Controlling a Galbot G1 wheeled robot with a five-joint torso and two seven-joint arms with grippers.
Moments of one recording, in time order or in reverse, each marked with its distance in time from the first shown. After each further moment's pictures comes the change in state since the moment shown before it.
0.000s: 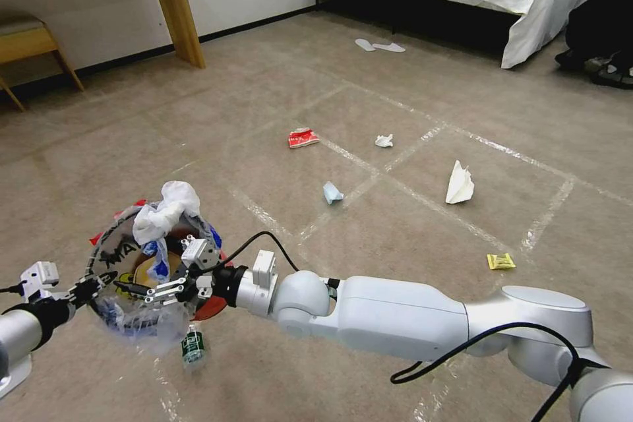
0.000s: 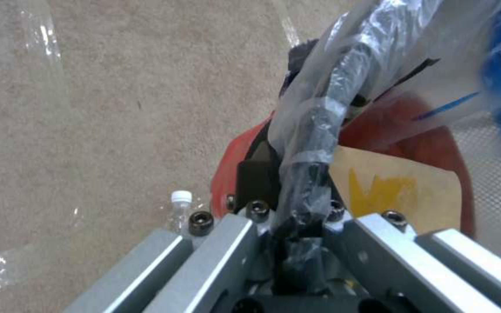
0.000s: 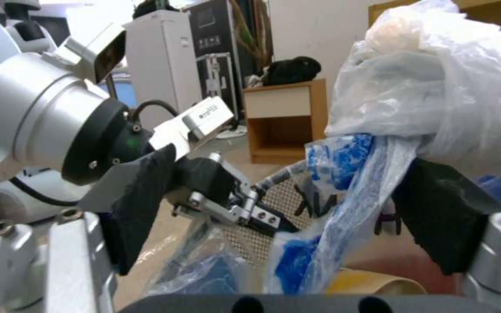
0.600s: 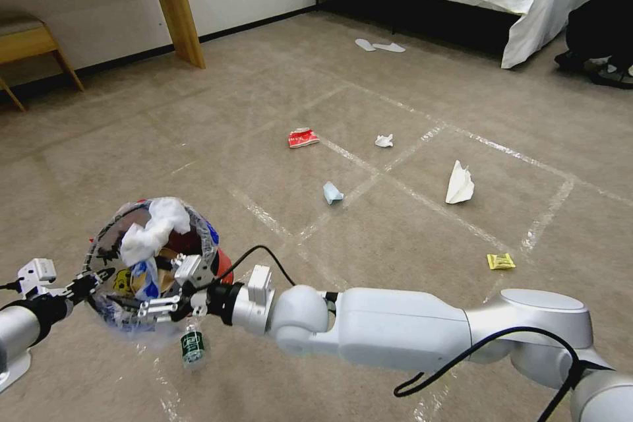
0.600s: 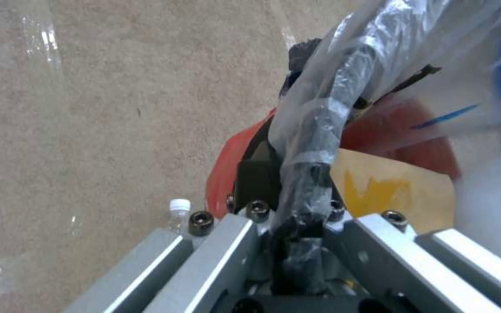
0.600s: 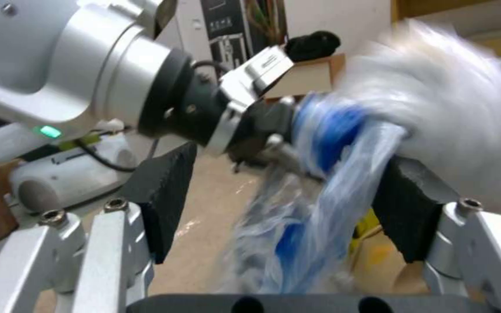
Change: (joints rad) left arm -0.024 -0.004 -0.002 0.015 -0.004 0.000 -0.002; right arm -0.012 0.001 -0.089 0.059 0.011 -0.019 0.061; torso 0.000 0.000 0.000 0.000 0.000
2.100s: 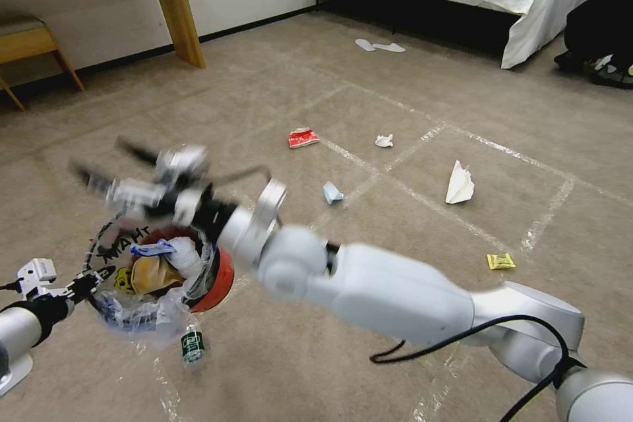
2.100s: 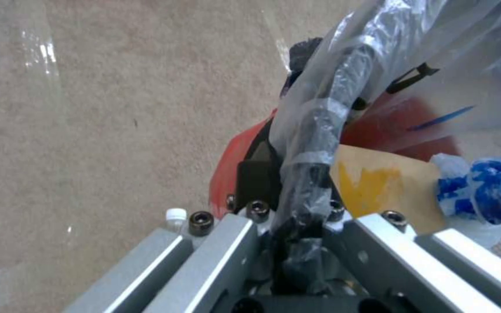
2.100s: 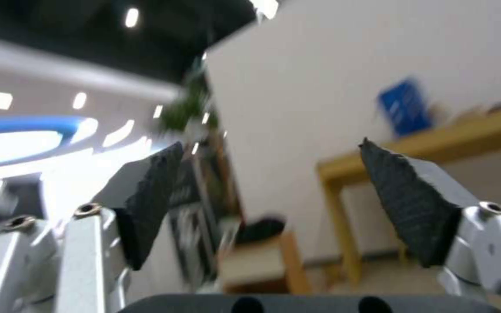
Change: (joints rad) left arm -0.001 -0.040 -0.010 -0.021 0.056 0.000 0.037; right arm 0.003 0.042 0.511 0.103 0.153 0.002 0.025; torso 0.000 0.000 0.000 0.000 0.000
